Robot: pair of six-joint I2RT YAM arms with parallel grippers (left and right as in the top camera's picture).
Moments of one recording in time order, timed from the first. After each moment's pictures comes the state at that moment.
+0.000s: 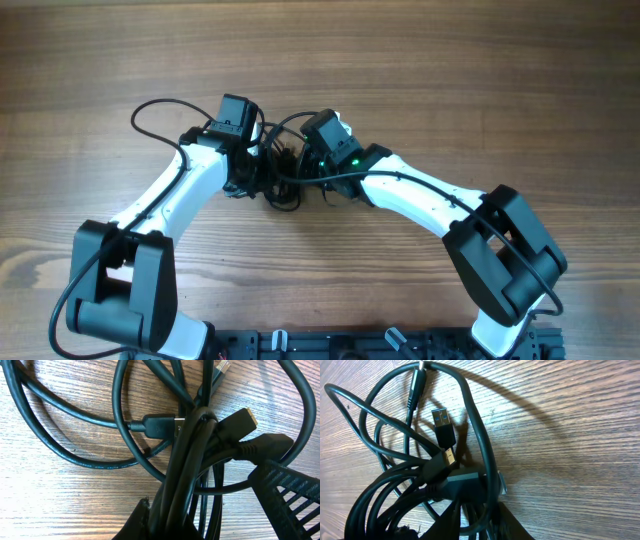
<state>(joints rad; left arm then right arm) -0.25 1.69 1.04 -0.73 0.21 -0.48 0.71 1.91 1.17 -0.27 -0.12 0.99</state>
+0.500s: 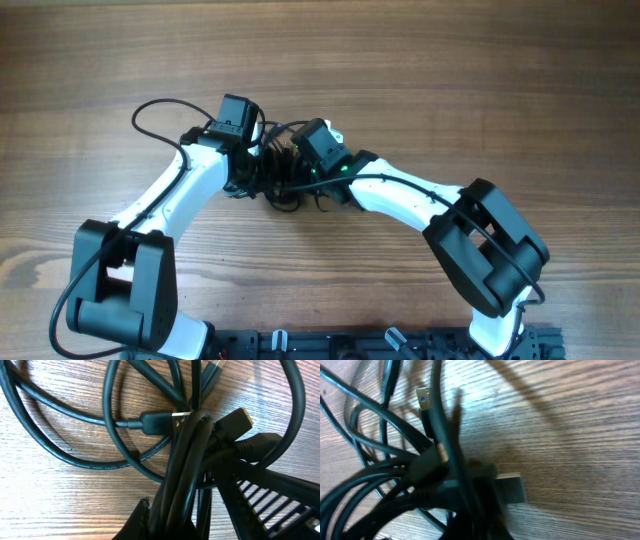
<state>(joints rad) -0.25 1.69 1.04 -0.73 0.21 -0.47 0.75 1.97 1.17 -0.22 -0.11 1.00</state>
